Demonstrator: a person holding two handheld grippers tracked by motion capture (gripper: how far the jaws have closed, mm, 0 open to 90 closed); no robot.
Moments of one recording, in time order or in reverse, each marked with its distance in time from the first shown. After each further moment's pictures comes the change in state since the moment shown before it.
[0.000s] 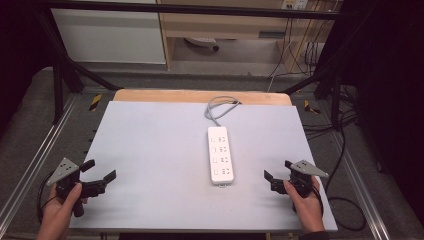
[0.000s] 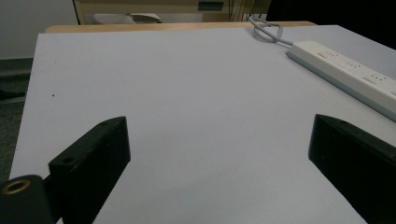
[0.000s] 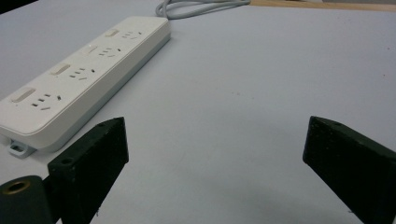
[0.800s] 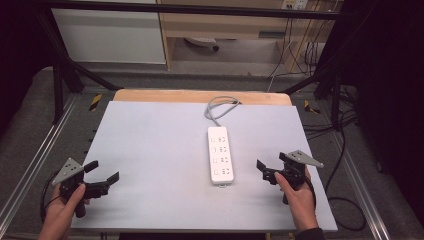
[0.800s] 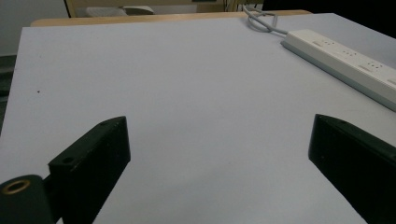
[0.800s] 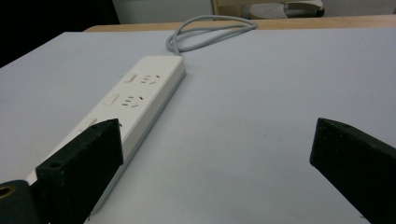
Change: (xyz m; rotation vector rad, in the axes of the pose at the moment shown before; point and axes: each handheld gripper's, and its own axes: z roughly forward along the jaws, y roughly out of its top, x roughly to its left) left arm -0.004 -0.002 0.005 0.032 -0.018 0.022; right arm 0.022 0.035 0.010 -0.036 0.002 0.101
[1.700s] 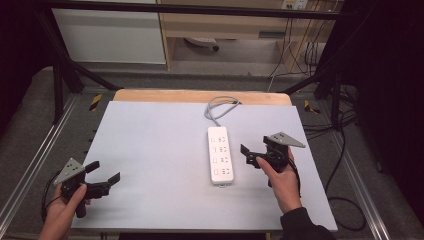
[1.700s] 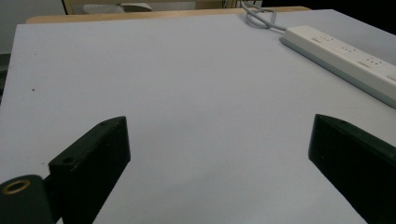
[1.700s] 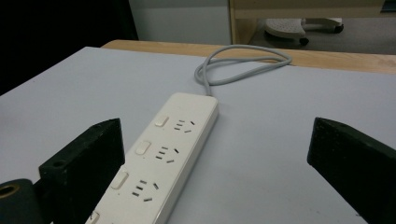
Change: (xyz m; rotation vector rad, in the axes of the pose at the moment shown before) left arm -0.001 -0.001 0.002 0.012 -0.006 0.001; right arm 0.035 0.046 0.035 -0.017 0.046 -0.048
